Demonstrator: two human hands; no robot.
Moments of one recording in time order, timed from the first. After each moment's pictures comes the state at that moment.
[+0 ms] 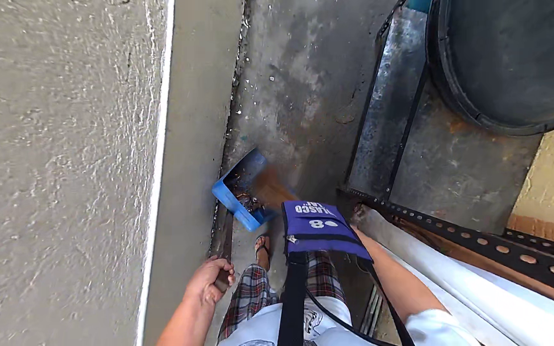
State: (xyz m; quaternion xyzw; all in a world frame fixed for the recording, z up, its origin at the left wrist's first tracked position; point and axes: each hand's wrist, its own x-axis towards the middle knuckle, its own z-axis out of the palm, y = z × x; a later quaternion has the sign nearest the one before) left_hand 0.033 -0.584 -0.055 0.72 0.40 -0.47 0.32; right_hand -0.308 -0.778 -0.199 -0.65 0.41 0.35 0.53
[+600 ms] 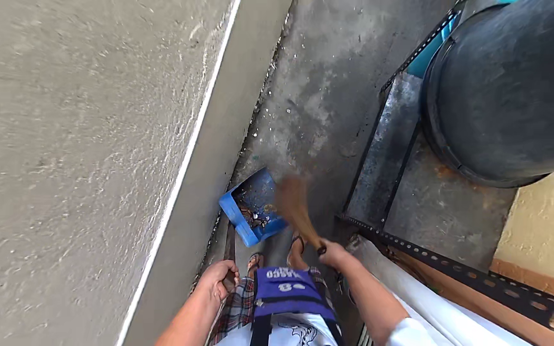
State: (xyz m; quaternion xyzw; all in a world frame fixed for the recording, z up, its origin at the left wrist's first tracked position) left_hand 0.031 -0.592 -0.058 0.69 0.42 -0.48 0.33; right_hand -0.246 -0.791 -0.169 -0.60 0.47 0.41 0.50
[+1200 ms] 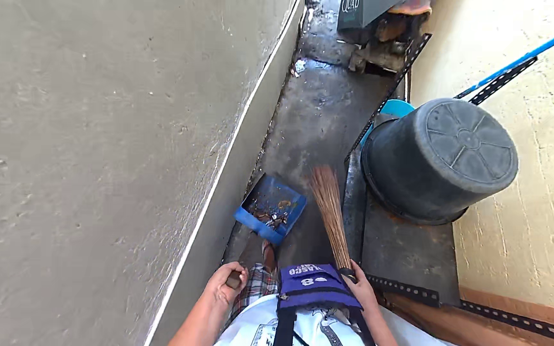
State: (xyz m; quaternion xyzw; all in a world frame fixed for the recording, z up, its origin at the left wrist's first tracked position) left_hand 0.075 -0.719 0.036 0.54 0.36 -0.56 0.52; right_hand -0.260 -0.833 0.052 -0.47 0.65 -0.16 0.58
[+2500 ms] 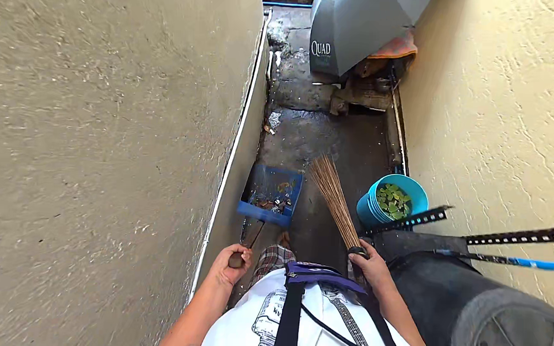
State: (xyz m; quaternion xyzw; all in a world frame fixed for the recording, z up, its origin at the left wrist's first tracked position) left_hand 0.314 -1.466 0.063 0.47 0.30 -0.62 0.55; right_hand -0.058 -1.564 0.046 -0.42 0.67 -0.20 0.58
